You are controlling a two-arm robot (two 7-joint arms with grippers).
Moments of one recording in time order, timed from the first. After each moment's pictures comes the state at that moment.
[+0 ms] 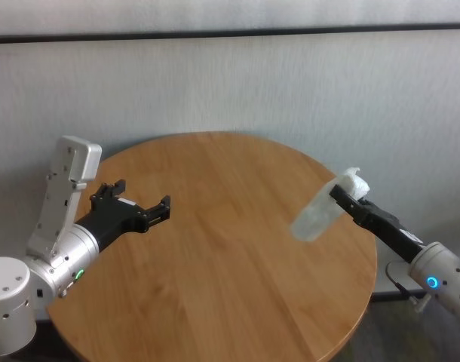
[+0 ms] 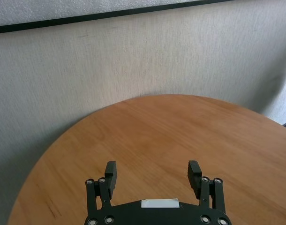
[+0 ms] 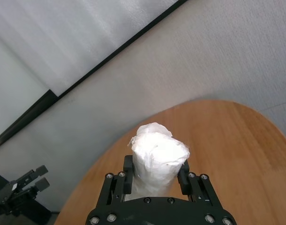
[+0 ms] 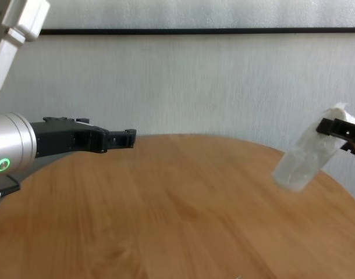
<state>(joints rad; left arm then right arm) -0.22 0.35 0.30 -1.57 -0.30 0.25 -0.20 0.20 0.50 -0.35 -1.39 1.10 0.08 0.31</state>
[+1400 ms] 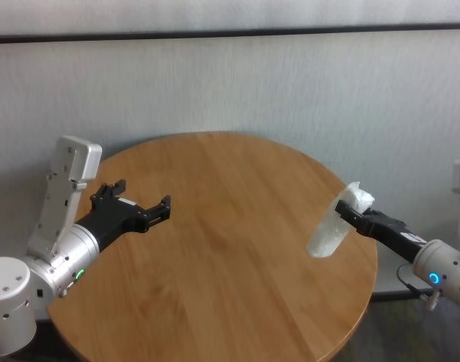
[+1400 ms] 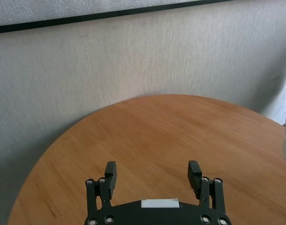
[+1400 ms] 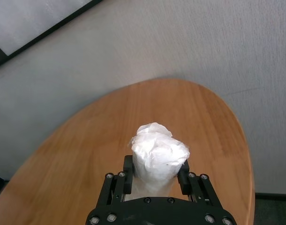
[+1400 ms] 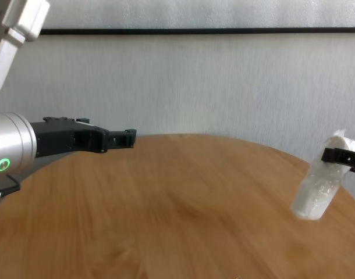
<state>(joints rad) -0.22 0.35 0.30 -1.57 -0.30 0.25 -0.20 0.27 0.51 -0.36 -1.32 0.94 0.18 0.25</state>
